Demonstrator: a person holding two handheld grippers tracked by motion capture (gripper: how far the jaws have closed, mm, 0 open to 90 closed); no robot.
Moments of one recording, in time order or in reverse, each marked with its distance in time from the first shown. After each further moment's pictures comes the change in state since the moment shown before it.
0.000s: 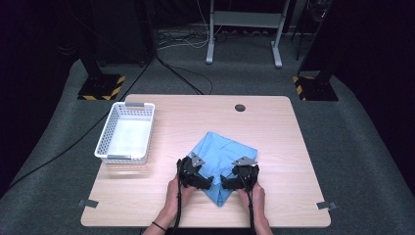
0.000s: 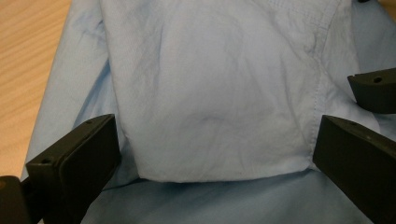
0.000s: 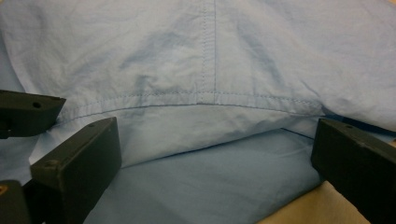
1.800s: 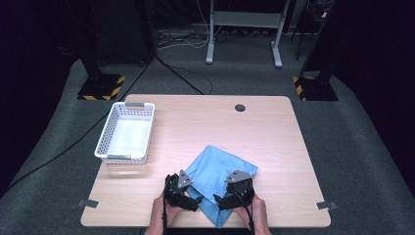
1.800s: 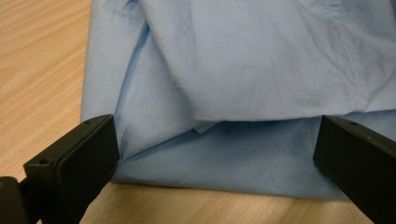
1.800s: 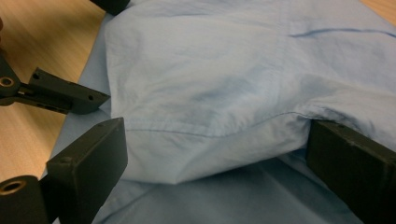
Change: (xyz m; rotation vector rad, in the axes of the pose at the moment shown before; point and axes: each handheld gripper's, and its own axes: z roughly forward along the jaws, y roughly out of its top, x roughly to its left) left arm -0.009 -0.048 -0.048 0.005 -0.063 0.065; right arm 0.047 -0.002 -0.047 0.048 0.170 -0.208
